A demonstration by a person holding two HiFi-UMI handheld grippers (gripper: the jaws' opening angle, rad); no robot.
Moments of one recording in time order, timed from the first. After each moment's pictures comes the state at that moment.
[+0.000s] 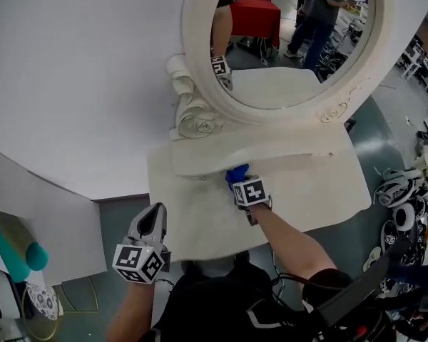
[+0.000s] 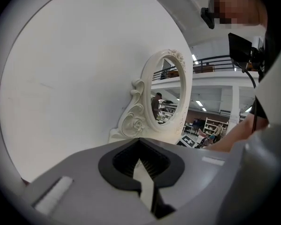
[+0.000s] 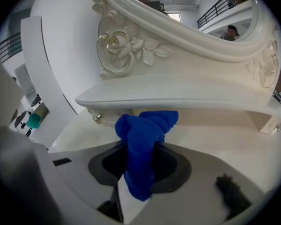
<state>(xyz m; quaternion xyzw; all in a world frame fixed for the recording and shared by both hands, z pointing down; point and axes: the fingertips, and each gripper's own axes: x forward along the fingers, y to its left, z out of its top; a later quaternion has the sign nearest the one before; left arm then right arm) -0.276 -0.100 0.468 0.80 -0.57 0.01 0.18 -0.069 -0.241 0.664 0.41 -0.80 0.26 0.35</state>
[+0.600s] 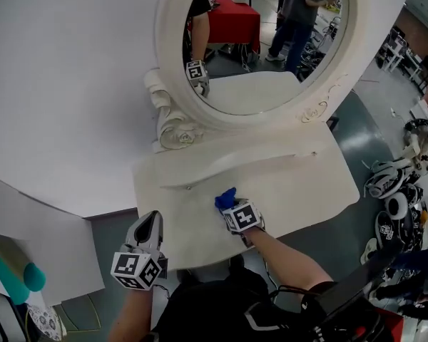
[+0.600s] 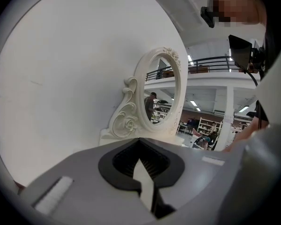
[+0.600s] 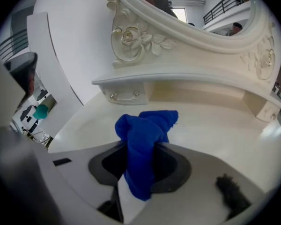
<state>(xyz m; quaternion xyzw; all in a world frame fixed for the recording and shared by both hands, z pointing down) -0.254 -0.110 0.466 0.82 -0.55 0.01 0.18 -0.060 -0.173 0.676 0.38 -0.80 0.27 0.38</state>
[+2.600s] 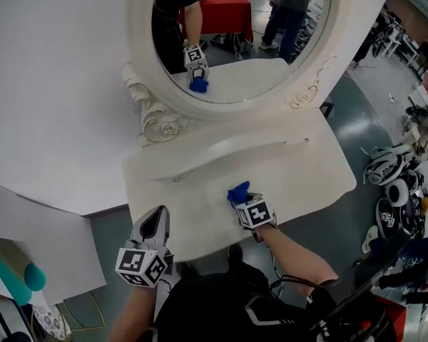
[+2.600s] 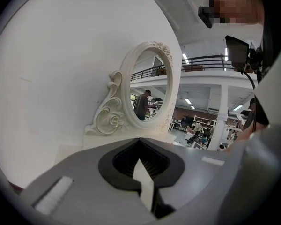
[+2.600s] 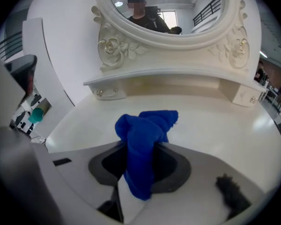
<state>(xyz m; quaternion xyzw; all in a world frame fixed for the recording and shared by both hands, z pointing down) -0.195 -0.101 0.462 0.84 -0.52 0.02 0.18 0.021 -0.154 0.671 0.42 -0.78 0.28 0.36</state>
